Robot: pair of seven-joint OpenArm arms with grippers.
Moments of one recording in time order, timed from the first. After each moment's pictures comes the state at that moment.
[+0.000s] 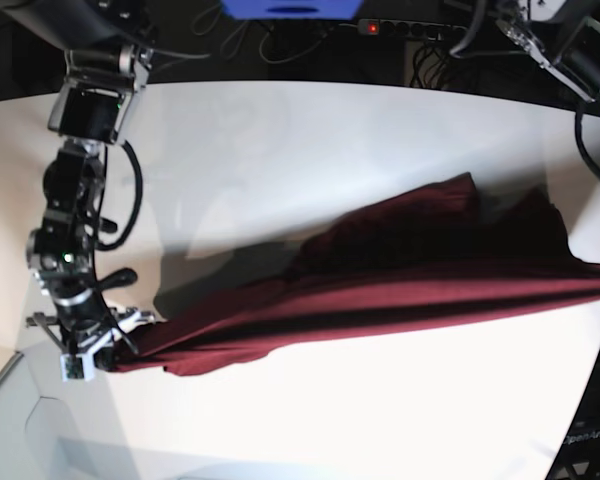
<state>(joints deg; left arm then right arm) -7.2 -19.4 -53.3 92.8 -37.9 -10.9 50.3 15.8 5.5 16.9 84.8 -6.6 18.5 -27.3</state>
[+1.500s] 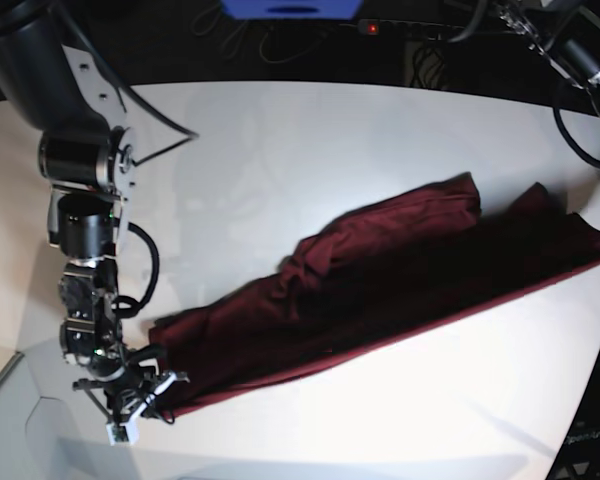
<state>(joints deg) -4.2 -18.5 -52.0 80.6 -37.1 -10.7 43.2 41.0 7.3 9.3 42.8 -7.3 18.4 -16.1</state>
